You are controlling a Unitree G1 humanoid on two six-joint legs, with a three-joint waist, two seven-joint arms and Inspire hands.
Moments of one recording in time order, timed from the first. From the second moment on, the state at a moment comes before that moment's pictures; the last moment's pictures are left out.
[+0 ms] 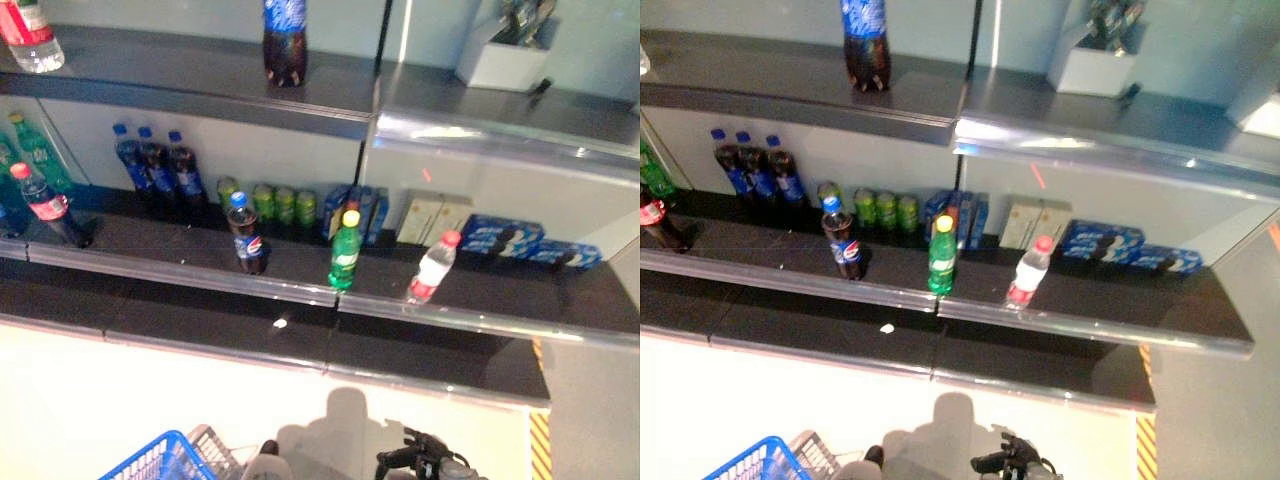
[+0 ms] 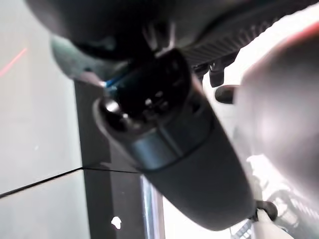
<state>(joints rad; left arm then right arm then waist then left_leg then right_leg) 0.05 0.16 0.46 1.29 -1.98 -0.39 0.14 -0.08 -0.18 0.36 1.15 0.27 0.01 0.01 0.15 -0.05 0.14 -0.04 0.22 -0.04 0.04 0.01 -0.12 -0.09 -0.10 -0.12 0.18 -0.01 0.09</state>
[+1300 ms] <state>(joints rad) 0.13 0.12 0.42 1.17 -1.71 -0.35 0.25 0.07 -0.49 0.24 -0.06 0.39 -0.20 0.02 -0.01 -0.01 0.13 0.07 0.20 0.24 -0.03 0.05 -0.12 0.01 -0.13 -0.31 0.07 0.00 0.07</state>
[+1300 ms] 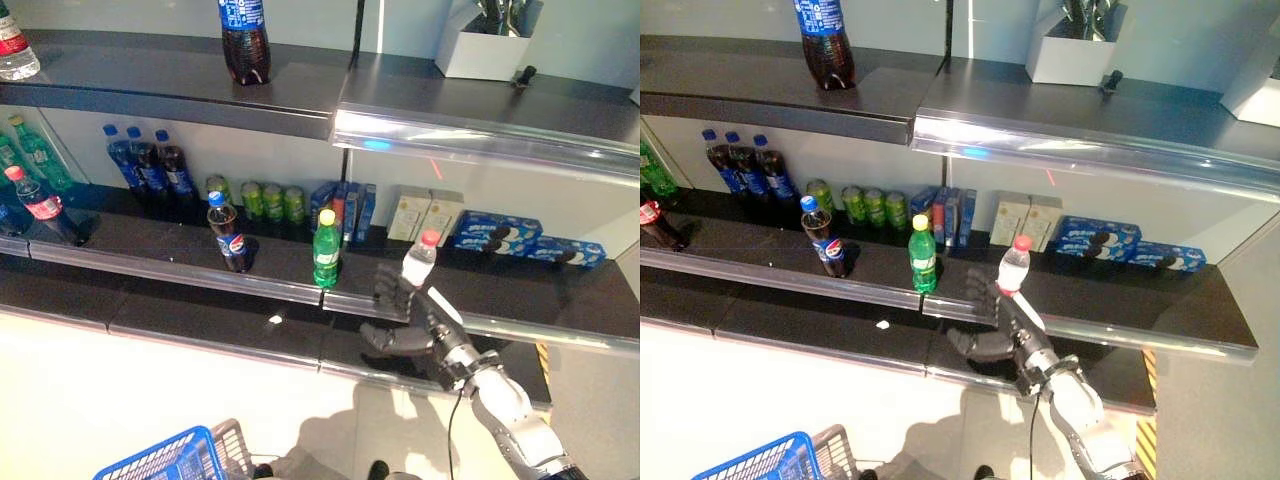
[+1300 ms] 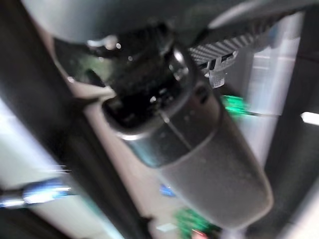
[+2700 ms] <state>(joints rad) -0.15 0.08 0.31 1.04 -1.78 -0.33 0.21 -0.33 -0.48 0.18 0.07 0.24 -0.28 -0.75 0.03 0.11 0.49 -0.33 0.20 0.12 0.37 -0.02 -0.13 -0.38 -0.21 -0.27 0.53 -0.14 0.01</state>
